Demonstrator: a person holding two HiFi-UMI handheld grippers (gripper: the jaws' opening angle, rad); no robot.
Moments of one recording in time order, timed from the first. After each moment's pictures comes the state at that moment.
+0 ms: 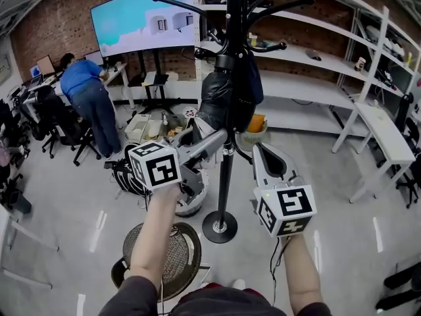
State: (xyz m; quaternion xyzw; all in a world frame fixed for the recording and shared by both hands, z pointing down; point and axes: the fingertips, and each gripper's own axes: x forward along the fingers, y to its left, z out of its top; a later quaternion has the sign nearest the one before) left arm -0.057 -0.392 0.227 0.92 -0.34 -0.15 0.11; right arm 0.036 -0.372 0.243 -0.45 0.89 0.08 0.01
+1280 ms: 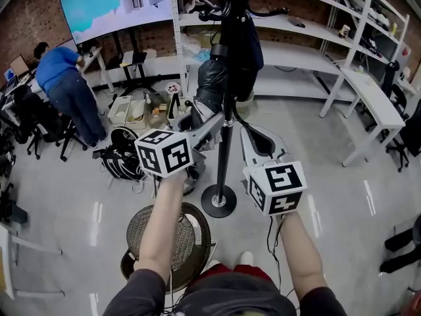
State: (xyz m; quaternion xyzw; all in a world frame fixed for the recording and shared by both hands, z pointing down) left arm -0.073 -0.430 0.282 0.91 -0.39 -0.09 0.13; right arm 0.000 -0.385 0.280 -0.49 0.87 0.04 -0.05
